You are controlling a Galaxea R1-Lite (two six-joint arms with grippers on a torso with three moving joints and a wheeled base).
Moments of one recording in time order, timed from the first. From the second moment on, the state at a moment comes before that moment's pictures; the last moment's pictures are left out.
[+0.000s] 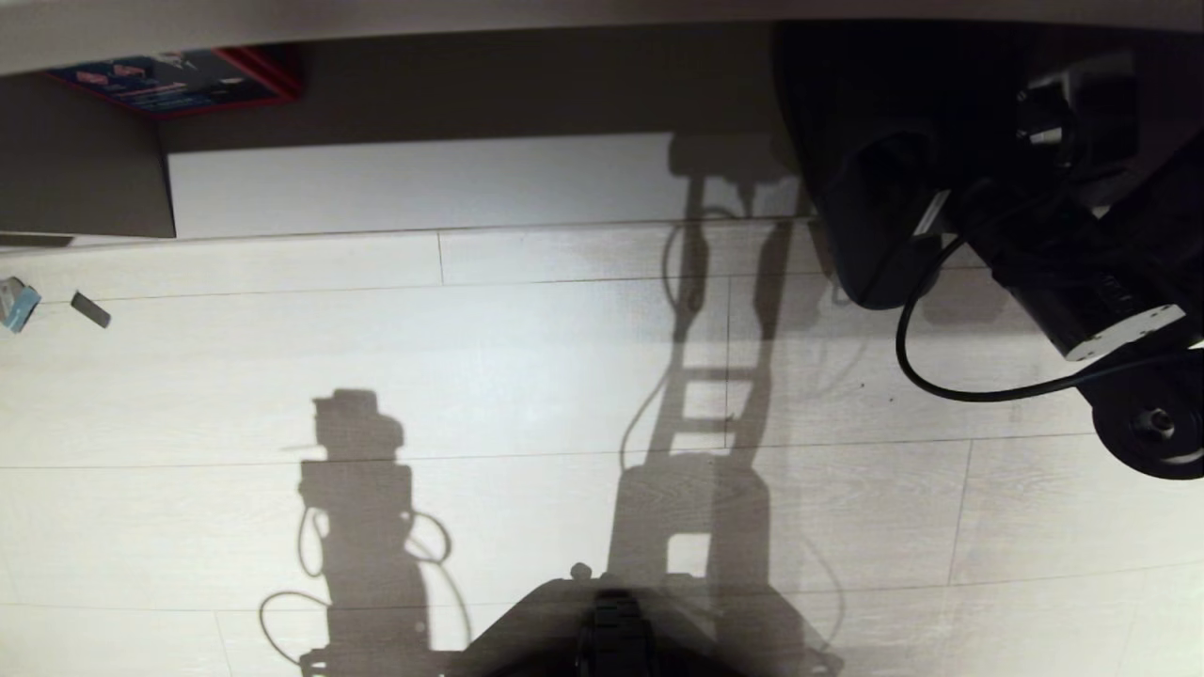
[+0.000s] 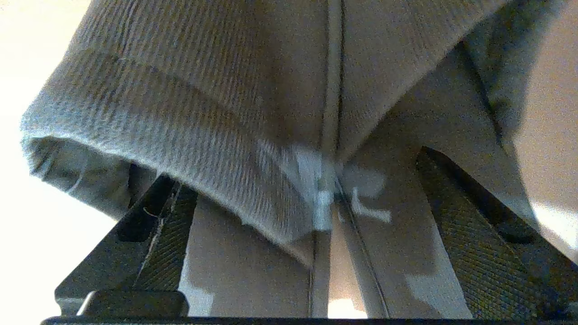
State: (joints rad) left arm 0.00 0.00 0.00 -0.02 -0.01 0.02; right arm 0.20 1.72 -1.00 -1.23 -0.02 -0.29
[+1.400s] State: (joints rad) left arm 0.00 0.00 0.00 -0.02 -0.01 0.01; right arm 0.22 1.83 -1.19 -1.25 0.02 -0.29
